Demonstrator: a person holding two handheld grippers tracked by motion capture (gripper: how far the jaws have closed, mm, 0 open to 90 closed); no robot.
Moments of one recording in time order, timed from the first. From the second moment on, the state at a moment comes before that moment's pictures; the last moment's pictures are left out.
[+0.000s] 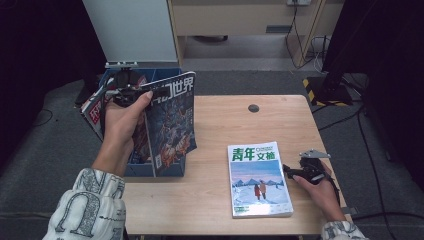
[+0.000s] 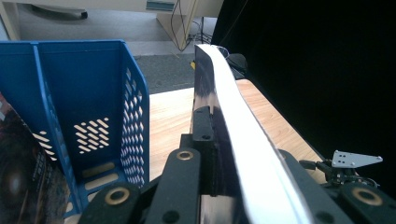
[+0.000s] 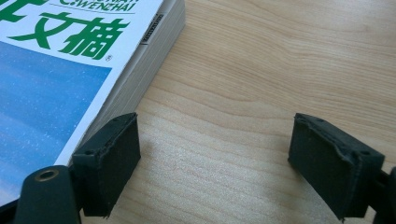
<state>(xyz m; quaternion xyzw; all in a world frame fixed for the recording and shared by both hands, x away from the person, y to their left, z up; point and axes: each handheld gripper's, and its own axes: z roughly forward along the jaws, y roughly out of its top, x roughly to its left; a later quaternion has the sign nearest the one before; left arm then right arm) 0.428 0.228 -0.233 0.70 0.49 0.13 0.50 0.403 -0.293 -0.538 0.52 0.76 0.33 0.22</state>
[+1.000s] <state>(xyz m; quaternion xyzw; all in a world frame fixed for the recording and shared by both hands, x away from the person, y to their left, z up) 0.416 0.282 -0.225 0.67 0.52 0.16 0.50 0.403 -0.293 -0.538 0.52 0.76 0.33 0.22</state>
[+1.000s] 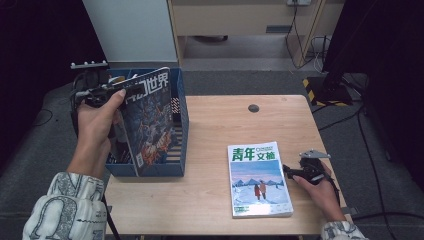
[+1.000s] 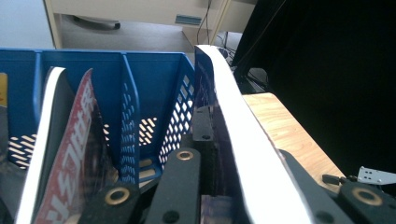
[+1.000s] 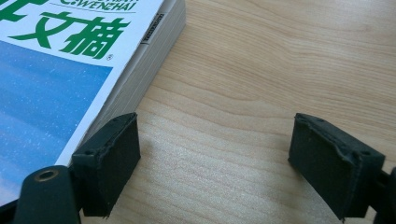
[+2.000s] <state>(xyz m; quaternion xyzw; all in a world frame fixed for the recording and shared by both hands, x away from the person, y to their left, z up) 0.410 0.308 -0.219 0.65 0.54 0.18 0.50 0.403 -0.293 -0.538 0.52 0.76 0.33 0.22</state>
